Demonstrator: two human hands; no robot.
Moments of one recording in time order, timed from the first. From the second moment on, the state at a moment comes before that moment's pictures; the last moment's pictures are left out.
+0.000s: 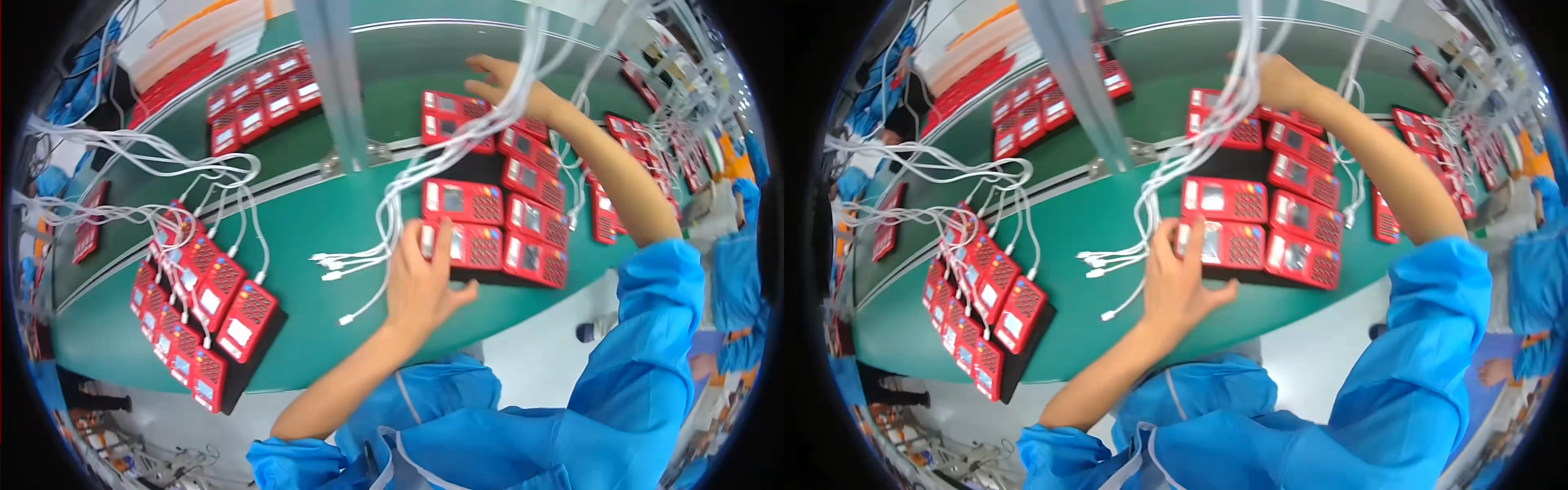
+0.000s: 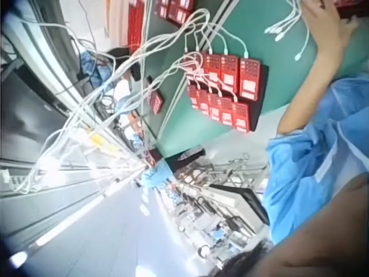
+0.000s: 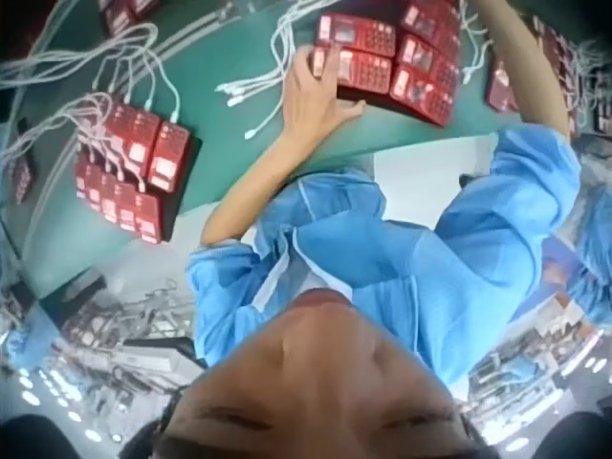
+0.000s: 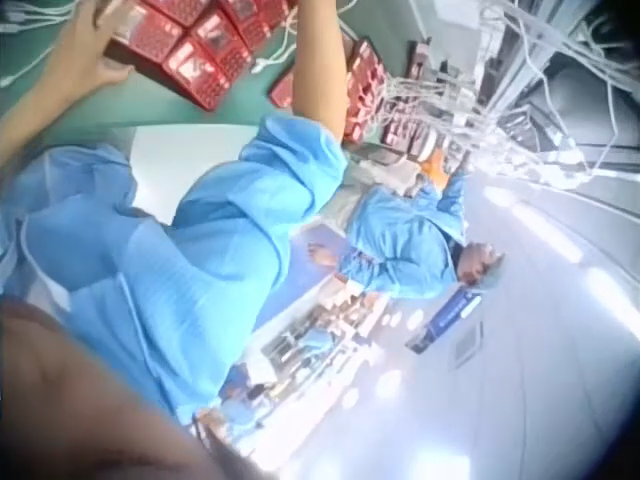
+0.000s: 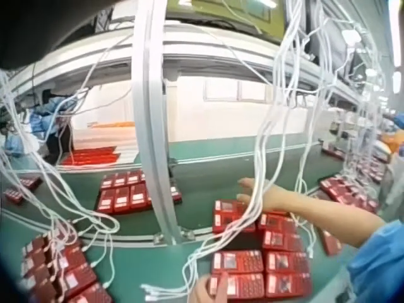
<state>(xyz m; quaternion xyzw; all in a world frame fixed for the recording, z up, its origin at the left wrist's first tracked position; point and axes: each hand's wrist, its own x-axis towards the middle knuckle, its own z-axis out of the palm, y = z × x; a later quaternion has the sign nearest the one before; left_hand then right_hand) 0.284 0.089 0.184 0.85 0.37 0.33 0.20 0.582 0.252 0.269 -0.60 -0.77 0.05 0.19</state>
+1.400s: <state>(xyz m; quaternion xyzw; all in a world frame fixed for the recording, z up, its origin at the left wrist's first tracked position) 0.232 0.094 0.182 0.87 0.09 0.43 0.21 0.498 0.513 0.144 -0.62 -0.60 0.08 0.50</state>
